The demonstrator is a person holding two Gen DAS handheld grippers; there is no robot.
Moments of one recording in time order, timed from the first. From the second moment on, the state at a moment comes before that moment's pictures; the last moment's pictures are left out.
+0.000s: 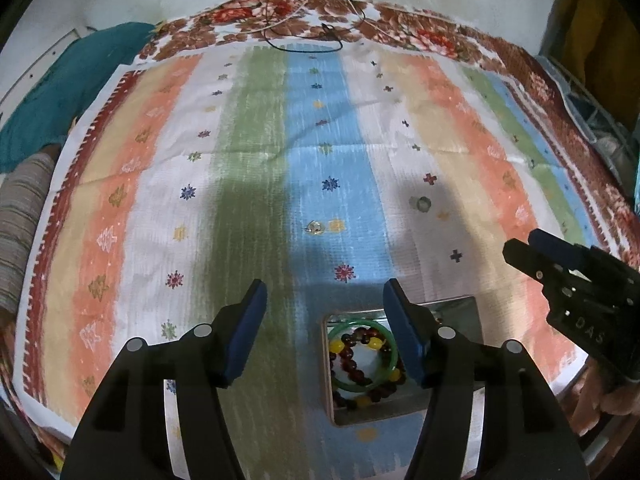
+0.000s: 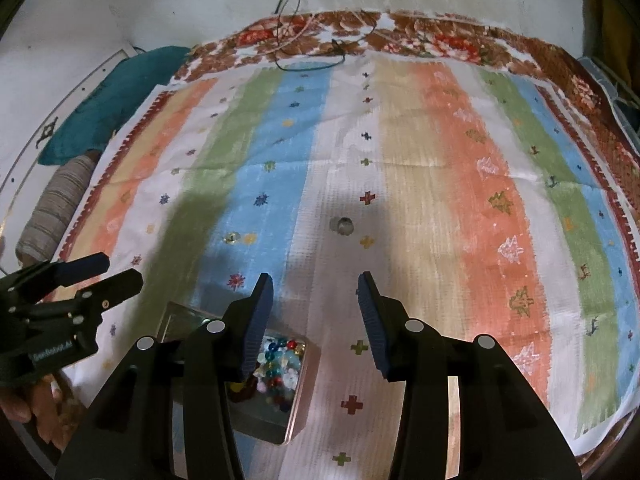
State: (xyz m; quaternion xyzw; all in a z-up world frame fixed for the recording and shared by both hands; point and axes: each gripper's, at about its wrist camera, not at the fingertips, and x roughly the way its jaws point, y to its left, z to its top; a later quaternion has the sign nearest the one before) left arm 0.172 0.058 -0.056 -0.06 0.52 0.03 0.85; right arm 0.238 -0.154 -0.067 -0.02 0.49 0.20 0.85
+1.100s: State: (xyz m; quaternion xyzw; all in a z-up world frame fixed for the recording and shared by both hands) left arm 0.246 0.054 -0.120 -0.02 0.58 0.01 0.81; right arm 0.301 -0.117 -0.117 -0.06 0.53 0.18 0.82
